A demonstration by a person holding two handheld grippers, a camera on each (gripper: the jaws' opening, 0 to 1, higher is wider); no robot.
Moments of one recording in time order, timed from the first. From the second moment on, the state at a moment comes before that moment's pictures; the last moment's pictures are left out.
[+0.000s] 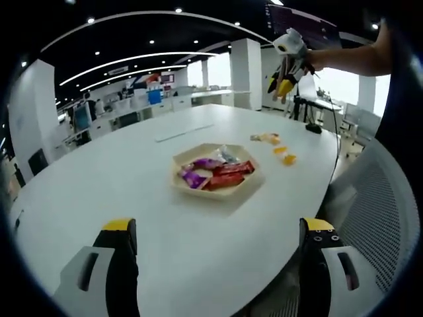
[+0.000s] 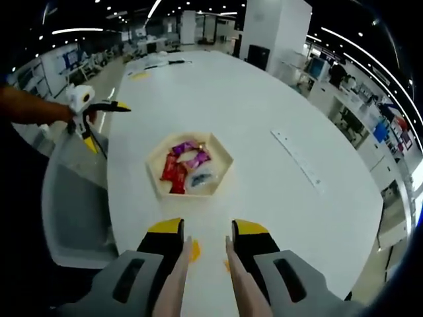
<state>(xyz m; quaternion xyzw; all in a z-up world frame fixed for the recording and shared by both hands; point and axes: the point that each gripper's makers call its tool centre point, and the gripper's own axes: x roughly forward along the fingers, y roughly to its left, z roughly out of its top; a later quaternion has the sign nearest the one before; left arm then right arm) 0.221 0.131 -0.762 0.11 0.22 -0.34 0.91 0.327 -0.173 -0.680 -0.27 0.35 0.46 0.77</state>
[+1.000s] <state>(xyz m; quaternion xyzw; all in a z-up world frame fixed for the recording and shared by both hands) 0.221 0.130 -0.768 0.13 0.23 -0.35 0.90 0.309 -0.172 -0.775 -0.21 0.39 0.46 0.77</state>
